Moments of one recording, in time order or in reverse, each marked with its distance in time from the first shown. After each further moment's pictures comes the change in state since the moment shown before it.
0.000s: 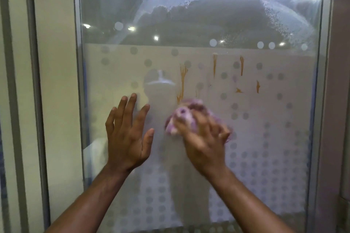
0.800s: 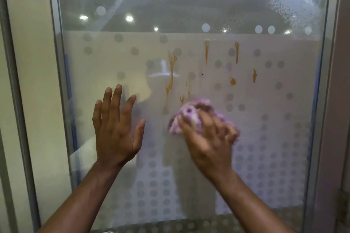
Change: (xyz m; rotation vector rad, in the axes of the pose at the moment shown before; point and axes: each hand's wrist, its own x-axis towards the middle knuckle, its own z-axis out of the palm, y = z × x) left_hand -0.004 0.004 0.012 0.066 0.009 -0.033; right_hand -0.030 0.027 -0.012 -0.066 -0.038 0.025
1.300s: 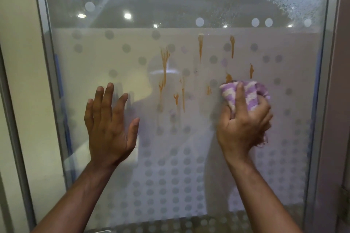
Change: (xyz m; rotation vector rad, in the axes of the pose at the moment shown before) left_hand -0.001 0.000 0.002 0.022 0.015 -0.008; right_hand 0.035 0.057 0.002 0.076 0.118 0.728
